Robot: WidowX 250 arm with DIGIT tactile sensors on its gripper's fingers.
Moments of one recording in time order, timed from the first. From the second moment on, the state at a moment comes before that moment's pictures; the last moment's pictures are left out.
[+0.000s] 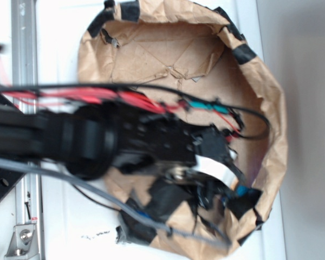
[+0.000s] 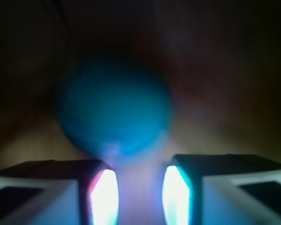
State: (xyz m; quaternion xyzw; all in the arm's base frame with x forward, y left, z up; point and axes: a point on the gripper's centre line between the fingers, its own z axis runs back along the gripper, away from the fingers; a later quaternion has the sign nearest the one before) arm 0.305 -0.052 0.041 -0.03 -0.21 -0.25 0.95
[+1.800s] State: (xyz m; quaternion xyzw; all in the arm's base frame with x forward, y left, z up) arm 0.325 -0.112 0.050 -0.10 -0.28 -0.43 0.85
